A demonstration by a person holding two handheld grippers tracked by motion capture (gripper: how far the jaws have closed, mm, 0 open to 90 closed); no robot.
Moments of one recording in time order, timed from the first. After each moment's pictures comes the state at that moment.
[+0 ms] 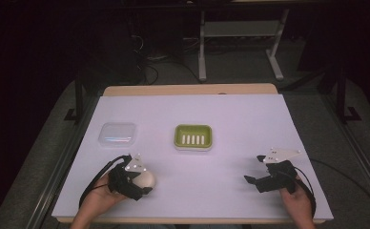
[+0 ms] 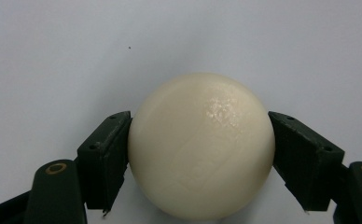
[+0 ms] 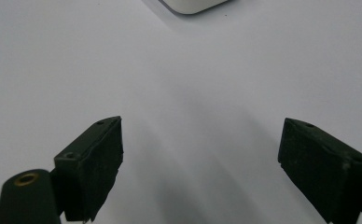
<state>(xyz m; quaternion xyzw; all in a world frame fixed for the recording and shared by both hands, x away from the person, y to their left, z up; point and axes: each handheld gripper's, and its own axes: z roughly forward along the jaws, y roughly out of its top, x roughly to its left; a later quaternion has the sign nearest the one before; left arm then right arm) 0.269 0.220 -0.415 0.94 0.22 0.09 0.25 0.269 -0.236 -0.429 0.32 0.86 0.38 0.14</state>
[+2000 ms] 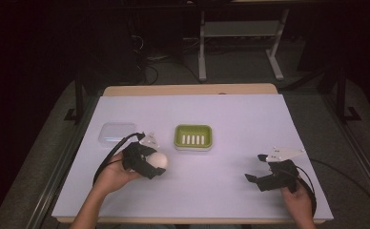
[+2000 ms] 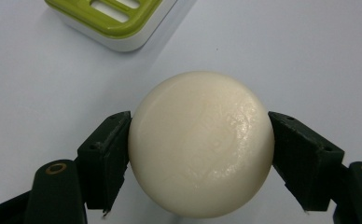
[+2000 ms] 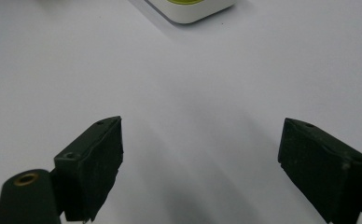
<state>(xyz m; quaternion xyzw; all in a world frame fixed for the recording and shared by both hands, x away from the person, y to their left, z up) 0.317 0.181 -0.378 0.94 0.22 0.06 0.27 0.270 -0.242 -0.428 0.33 0.85 0.40 0.14</state>
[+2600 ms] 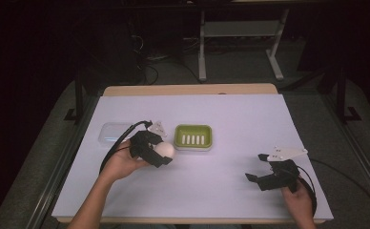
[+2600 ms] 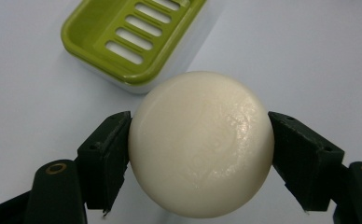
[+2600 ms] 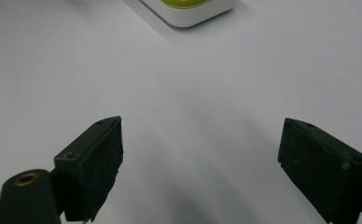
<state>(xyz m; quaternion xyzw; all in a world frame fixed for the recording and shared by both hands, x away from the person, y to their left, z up) 0.343 0.161 -0.361 0.94 0.21 0.06 0.27 0.271 -0.244 -0.427 0.33 0.84 0.40 0.14</state>
